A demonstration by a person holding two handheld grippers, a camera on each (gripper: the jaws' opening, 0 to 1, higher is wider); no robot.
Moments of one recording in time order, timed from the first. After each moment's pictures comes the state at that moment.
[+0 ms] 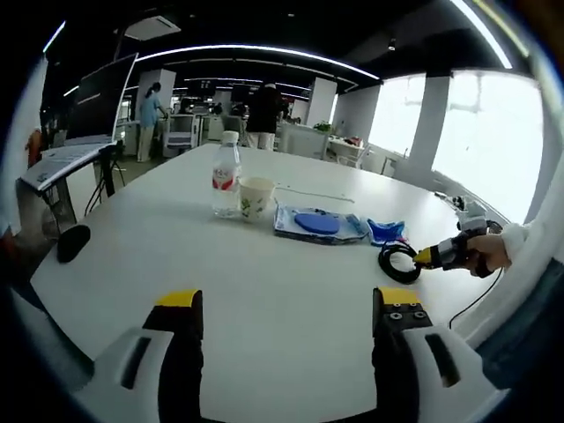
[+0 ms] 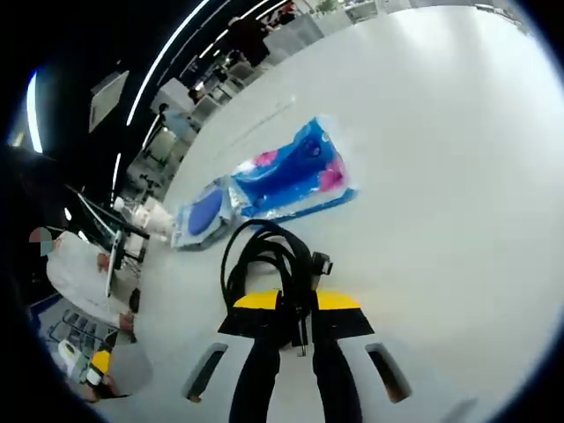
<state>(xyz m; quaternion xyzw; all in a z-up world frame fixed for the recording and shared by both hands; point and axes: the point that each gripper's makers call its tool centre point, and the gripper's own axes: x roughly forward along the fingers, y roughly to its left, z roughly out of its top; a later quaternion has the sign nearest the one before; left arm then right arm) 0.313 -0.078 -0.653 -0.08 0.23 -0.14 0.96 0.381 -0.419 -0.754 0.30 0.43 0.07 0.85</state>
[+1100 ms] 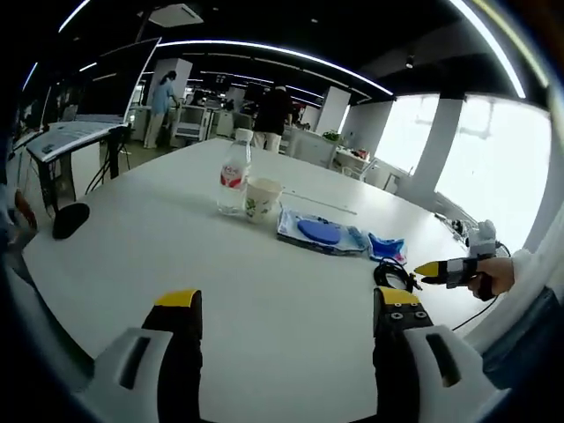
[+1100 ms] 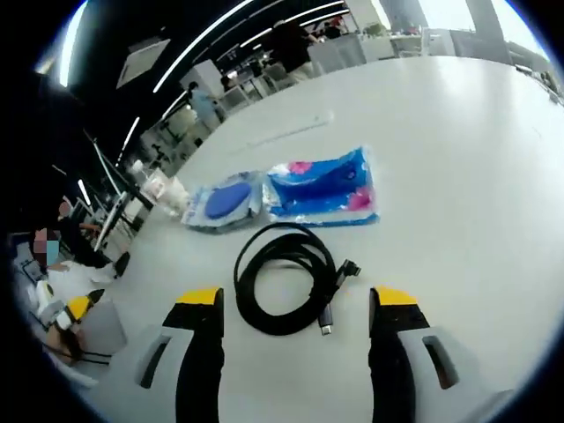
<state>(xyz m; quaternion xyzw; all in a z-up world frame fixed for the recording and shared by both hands) 0.317 -0.075 -0.654 -0.13 0.23 -0.13 0.95 0.366 -0.416 -0.727 0.17 0.37 0.14 0.90</state>
